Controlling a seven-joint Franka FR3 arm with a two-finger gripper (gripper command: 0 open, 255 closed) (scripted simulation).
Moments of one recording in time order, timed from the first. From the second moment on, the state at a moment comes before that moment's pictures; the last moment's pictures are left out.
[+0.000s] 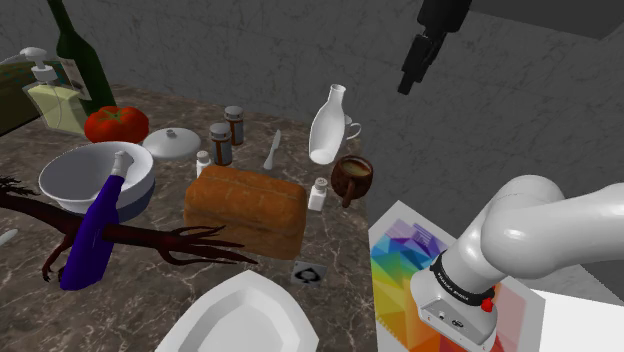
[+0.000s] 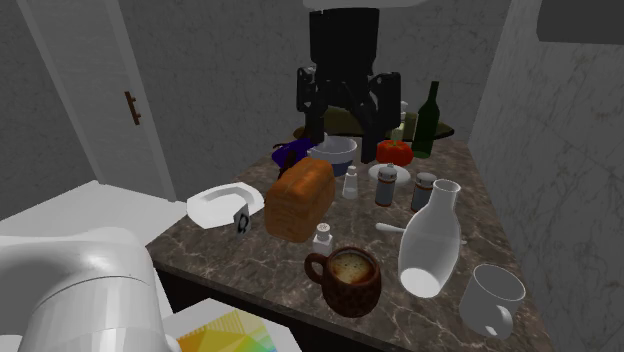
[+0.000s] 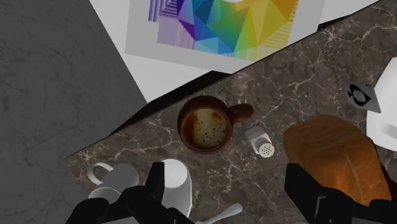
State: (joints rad) arm 0.00 -0.77 -0.01 -2.27 -0.04 1.52 -0.17
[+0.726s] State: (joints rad) arm 0.05 -0.62 0.09 -2.36 0.03 1.80 -0.06
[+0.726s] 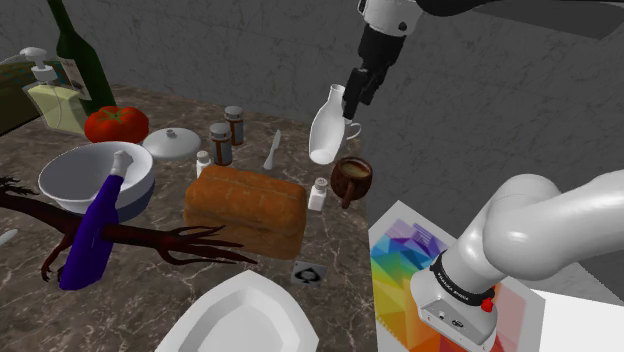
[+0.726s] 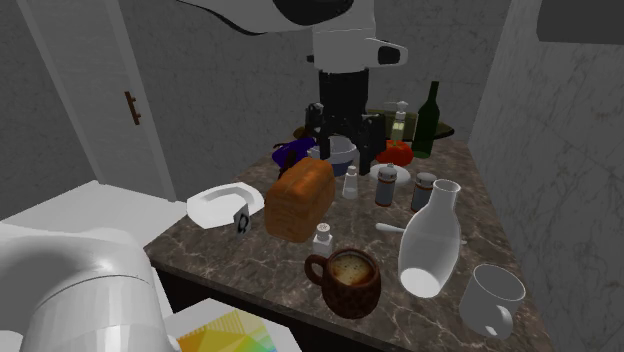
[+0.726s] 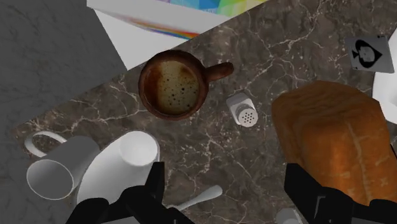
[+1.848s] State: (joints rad) arm 0.10 -0.11 0.29 -2.19 -0.03 2.23 0.18
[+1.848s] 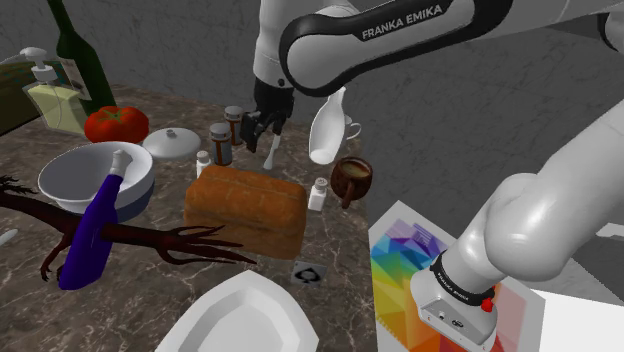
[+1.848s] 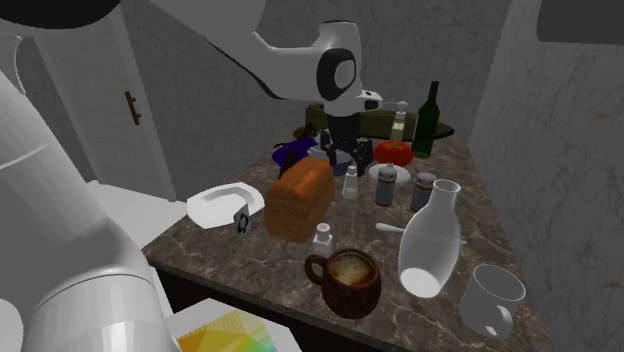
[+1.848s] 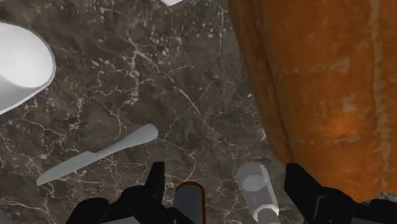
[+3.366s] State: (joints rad) arm 0.20 0.38 0.30 -1.87 -0.28 2.43 0.41
